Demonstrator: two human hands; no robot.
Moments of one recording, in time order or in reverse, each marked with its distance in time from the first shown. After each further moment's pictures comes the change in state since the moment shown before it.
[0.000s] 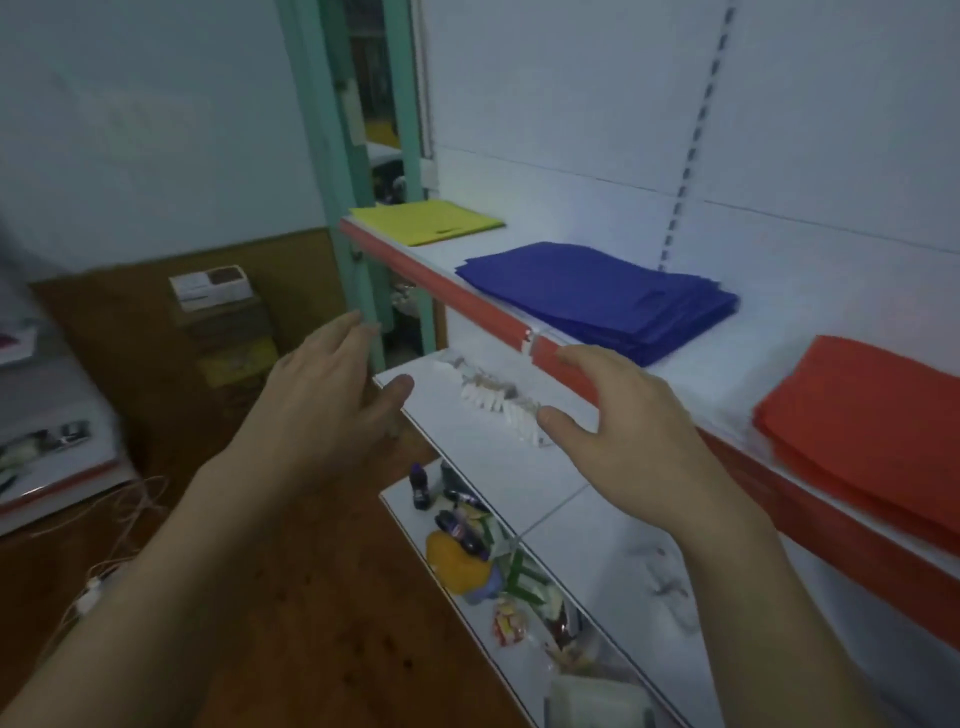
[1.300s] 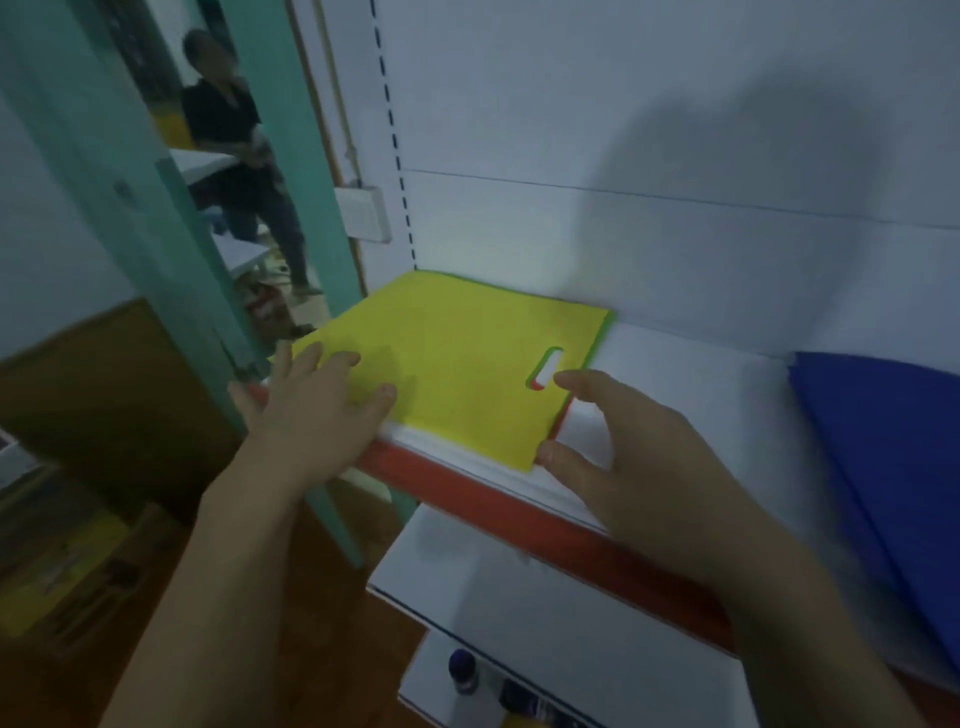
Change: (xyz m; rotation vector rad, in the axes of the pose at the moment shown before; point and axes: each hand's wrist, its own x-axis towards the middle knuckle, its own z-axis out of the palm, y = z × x) left_hand 0.604 -0.288 0.186 -0.121 -0.286 0.119; right_hand 0.518 0.008 0.270 -0.034 0.051 0.436
